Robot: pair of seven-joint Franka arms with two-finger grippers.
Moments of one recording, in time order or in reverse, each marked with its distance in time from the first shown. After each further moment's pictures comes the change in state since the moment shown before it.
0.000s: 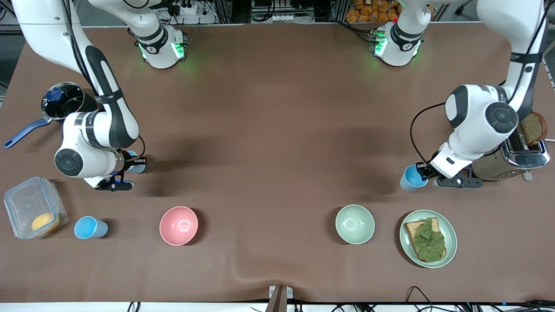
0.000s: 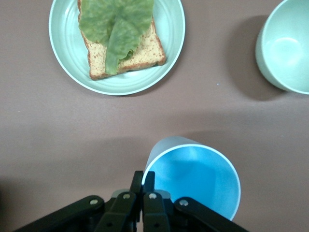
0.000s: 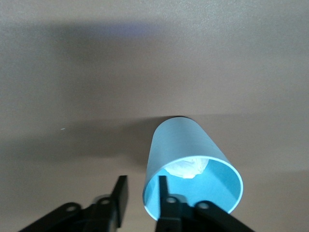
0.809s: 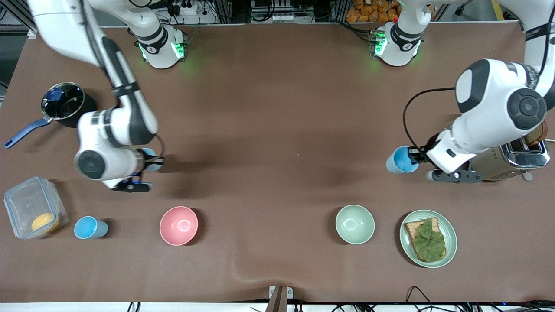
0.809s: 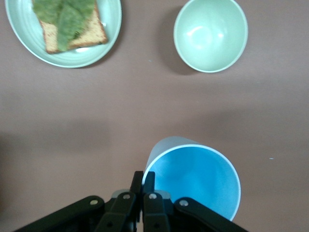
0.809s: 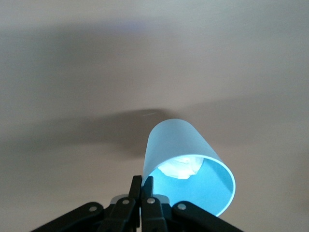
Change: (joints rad) left arm -0.005 -0.025 -0.137 0.277 -0.079 -0.454 -0.152; right arm 0.190 0.000 0.018 0.140 0.093 -0.159 0.271
